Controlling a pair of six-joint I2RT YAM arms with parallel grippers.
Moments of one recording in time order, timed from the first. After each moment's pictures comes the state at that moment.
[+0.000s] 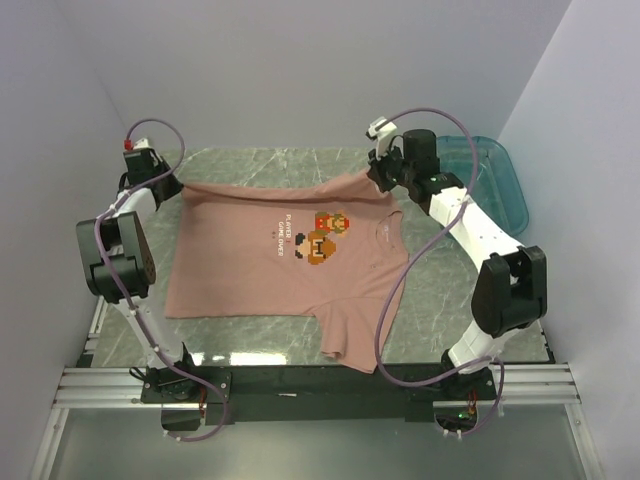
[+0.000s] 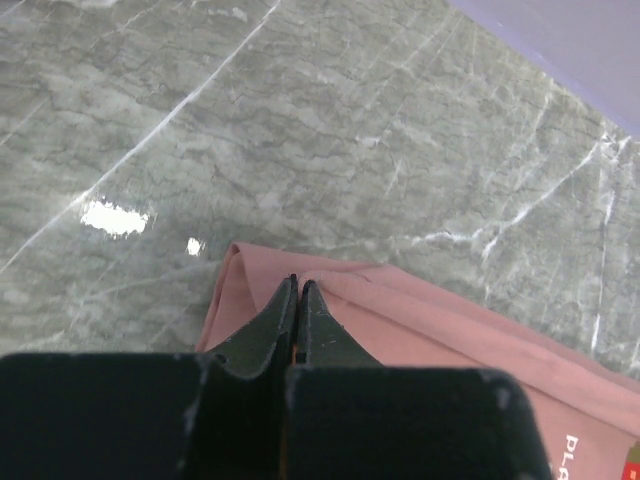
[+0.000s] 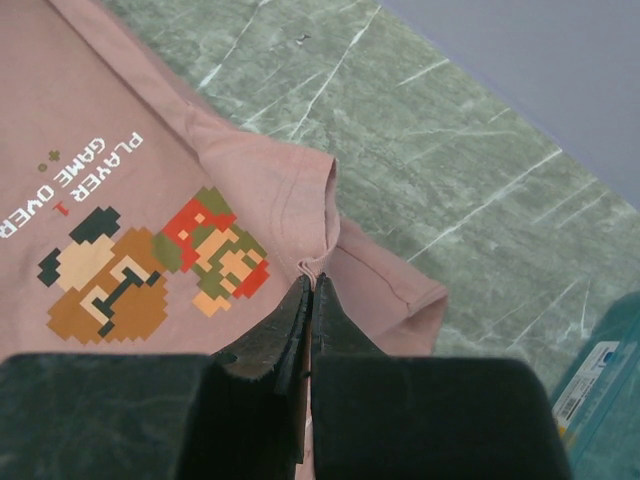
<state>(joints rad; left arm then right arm) 0.24 1.96 1.38 -0.02 0.16 -0.38 0.28 1.66 1.40 -0.22 -0.31 -0.29</state>
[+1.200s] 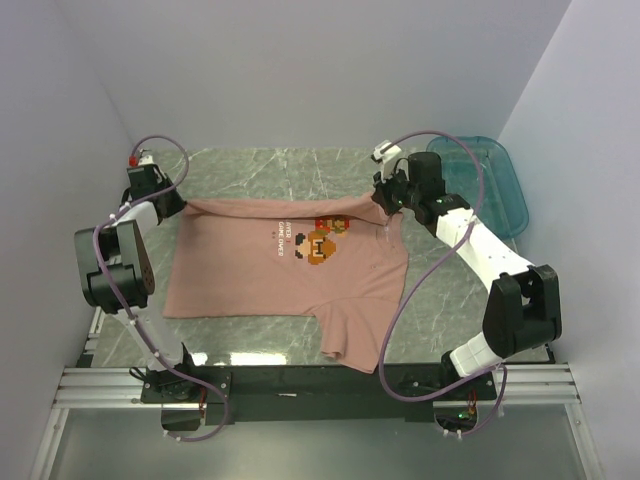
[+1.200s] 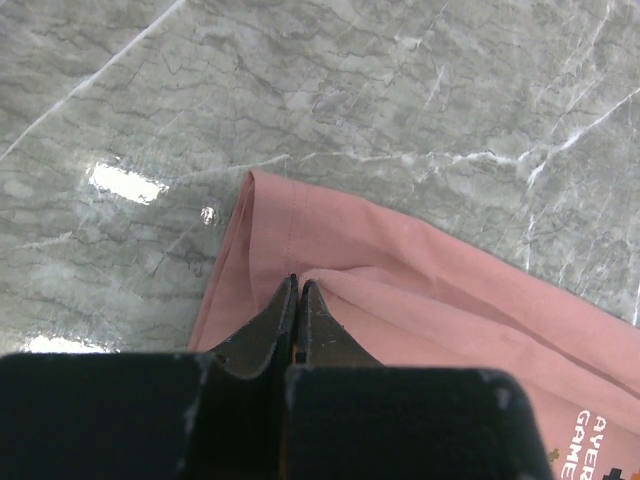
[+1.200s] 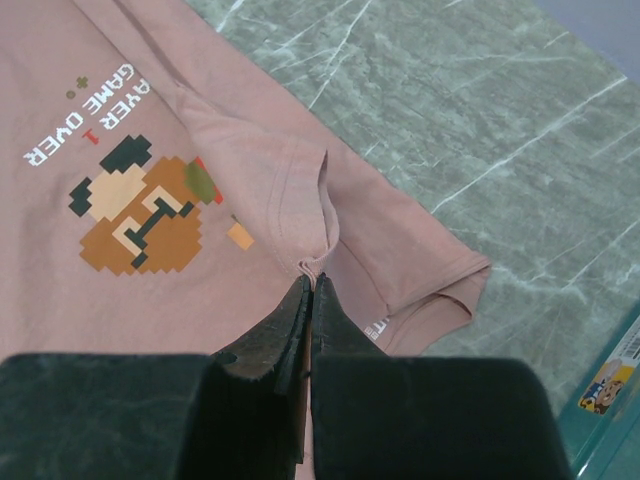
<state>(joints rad) 0.24 1.85 1.19 -0.01 0.16 -0.35 0.28 1.51 1.17 -0.20 -0.33 -0.28</state>
